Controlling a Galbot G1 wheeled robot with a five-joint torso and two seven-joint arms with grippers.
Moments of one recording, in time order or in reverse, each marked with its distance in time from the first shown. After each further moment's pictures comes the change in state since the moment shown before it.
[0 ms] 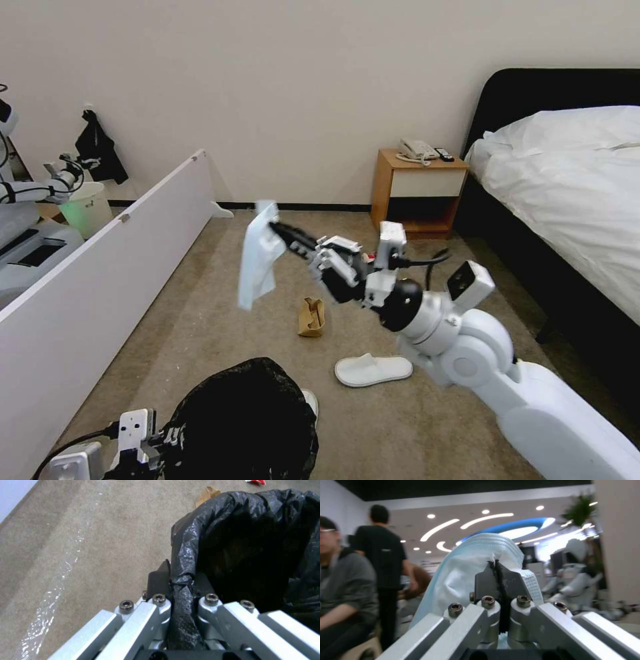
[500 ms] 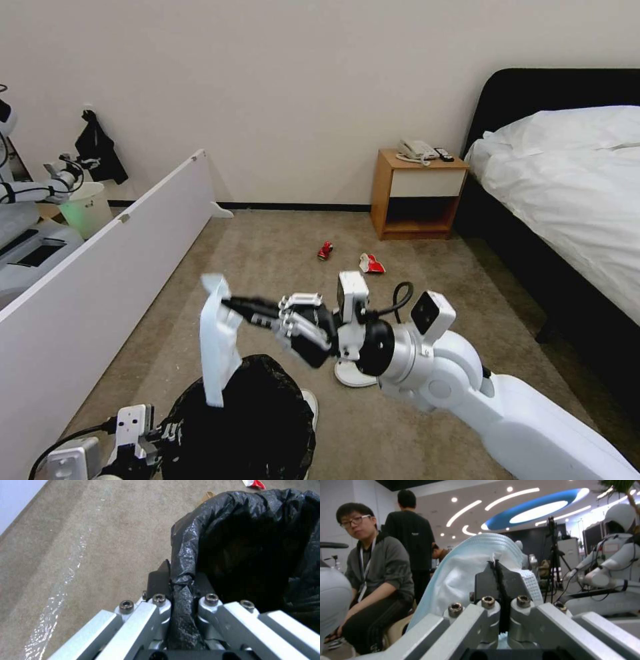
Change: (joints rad) left arm -0.014 0.007 -0.015 0.000 -0.008 0.004 0.001; right arm -0.010 -0.041 -0.115 0.009 -0.013 -0.021 -0.084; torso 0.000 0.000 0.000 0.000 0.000
